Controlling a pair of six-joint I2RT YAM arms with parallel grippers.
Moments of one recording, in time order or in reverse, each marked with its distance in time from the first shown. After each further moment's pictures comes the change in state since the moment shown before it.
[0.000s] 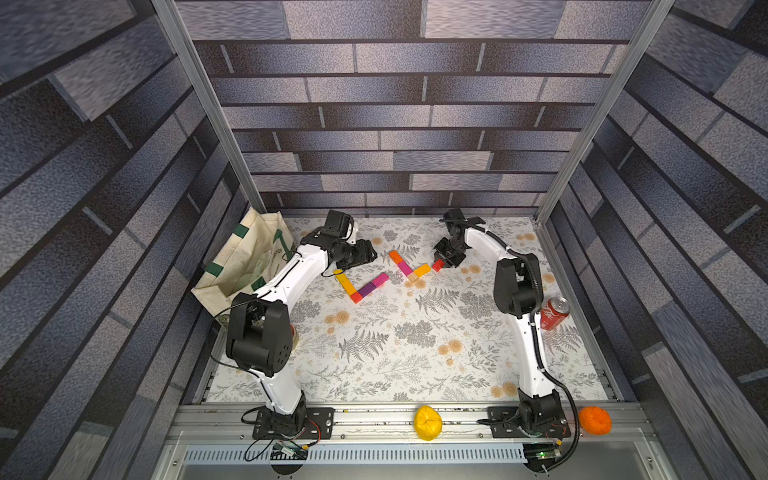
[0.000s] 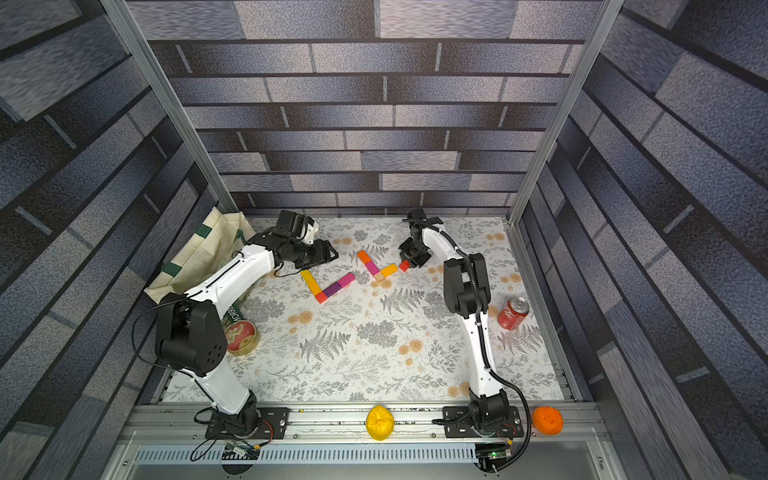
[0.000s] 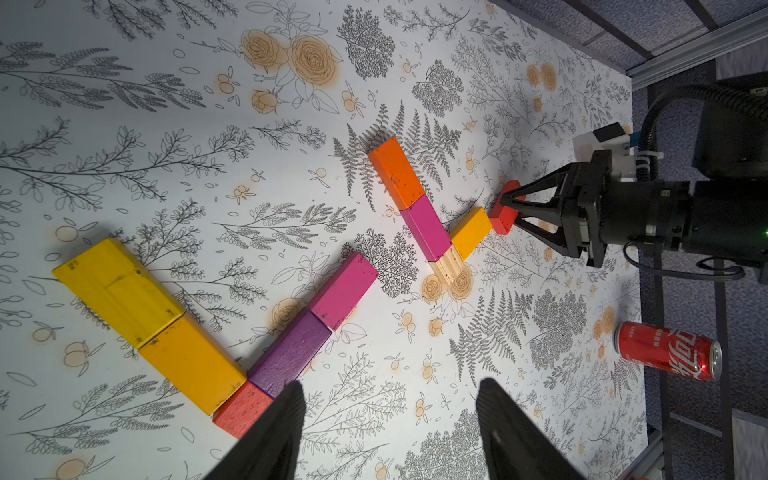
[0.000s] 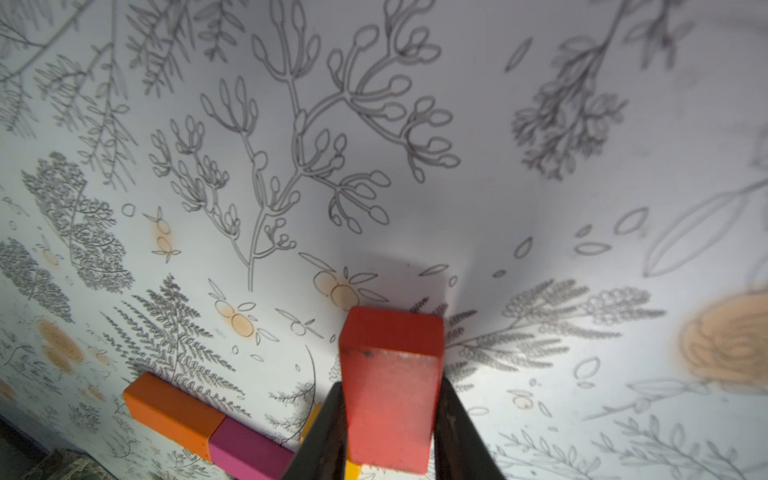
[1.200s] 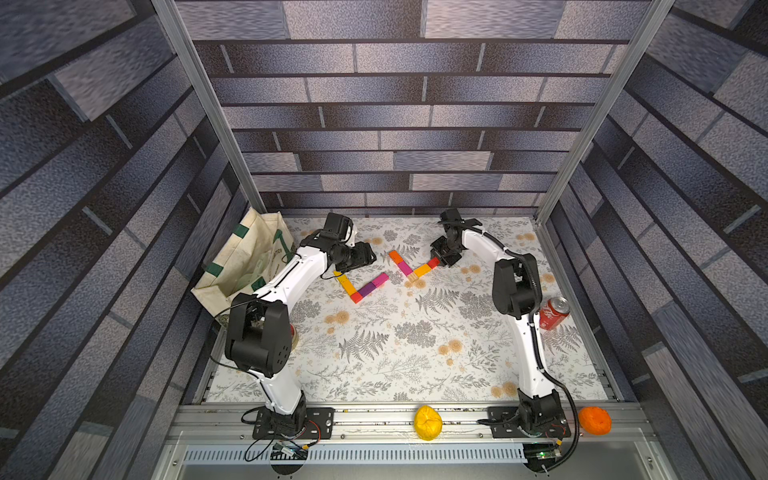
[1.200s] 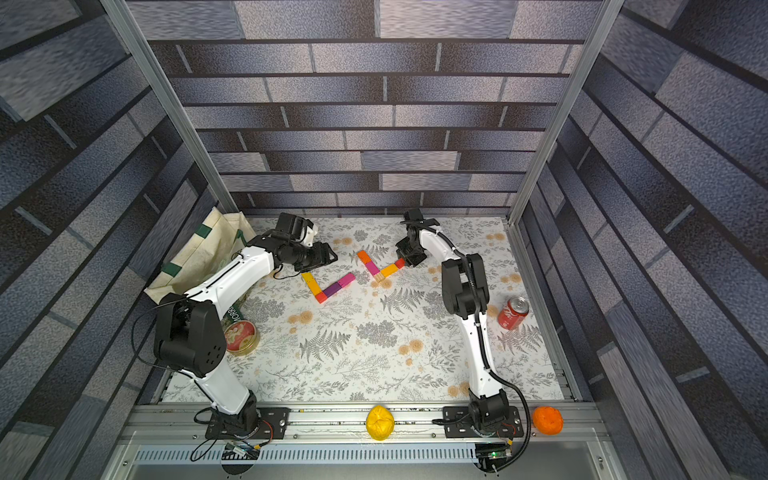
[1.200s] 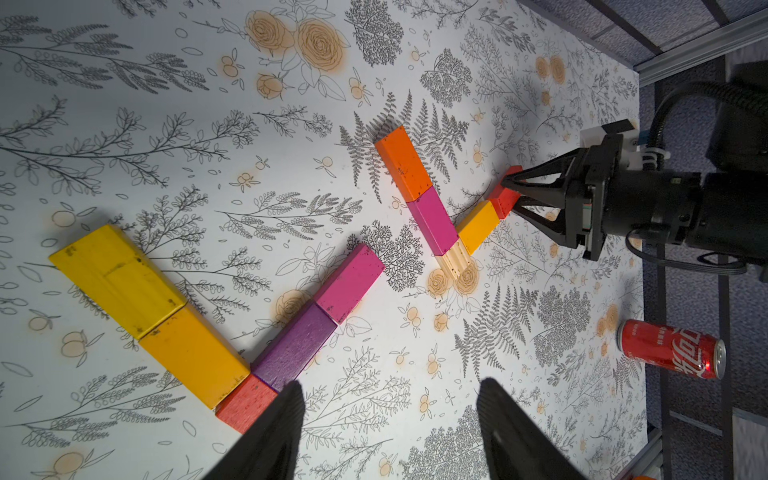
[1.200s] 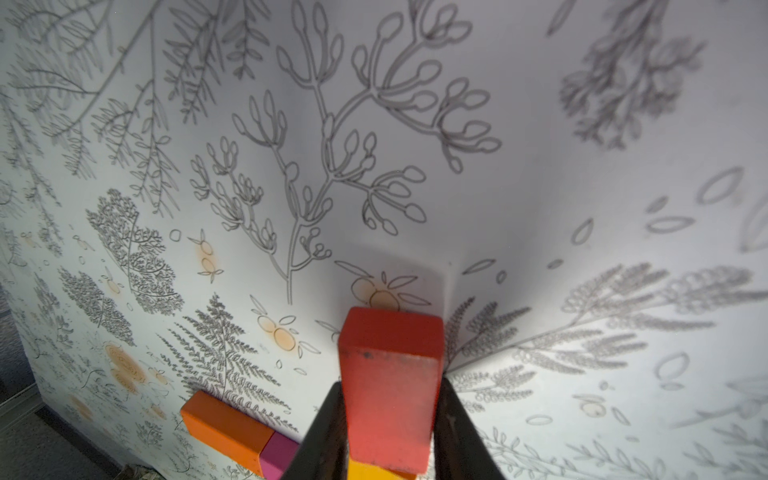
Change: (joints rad) left arm 0.006 -0.007 -0.031 0.011 0.006 -0.004; right arm 0.019 -0.005 -0.032 0.089 0.004 0.143
